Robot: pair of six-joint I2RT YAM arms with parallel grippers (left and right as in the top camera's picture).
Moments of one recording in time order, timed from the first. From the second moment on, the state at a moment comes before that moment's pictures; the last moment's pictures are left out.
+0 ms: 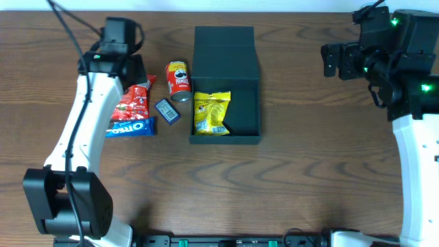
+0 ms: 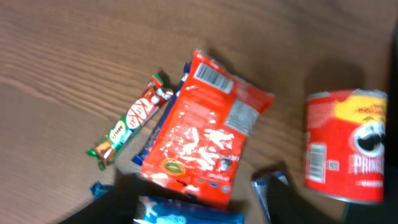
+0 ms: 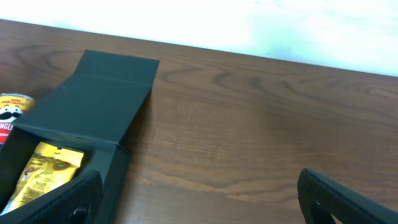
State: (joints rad) left arm -0.05 1.72 1.47 -0.83 -0.22 -0.26; right arm -0.02 1.44 1.61 -0.85 -0.13 -0.11
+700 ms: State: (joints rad) left arm 0.01 1.82 1.17 -0.49 -0.11 0.00; right arm -0.02 1.44 1.61 -0.86 -0.14 -0.09
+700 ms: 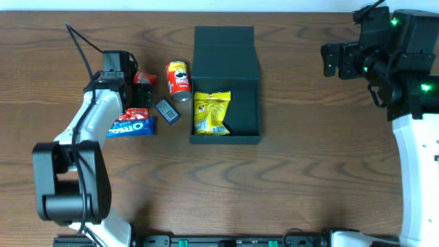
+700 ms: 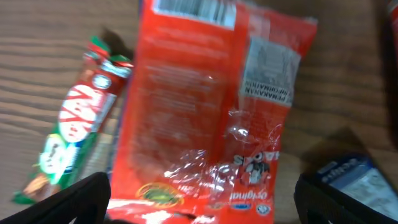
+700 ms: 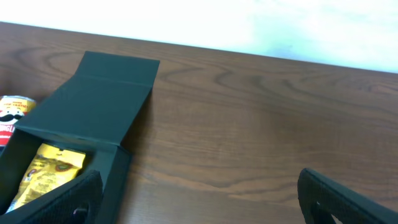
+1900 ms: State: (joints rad) left arm 0.01 1.93 1.23 -0.42 -0.11 0.01; right arm -0.02 1.44 1.61 -0.87 -0.14 -0.08
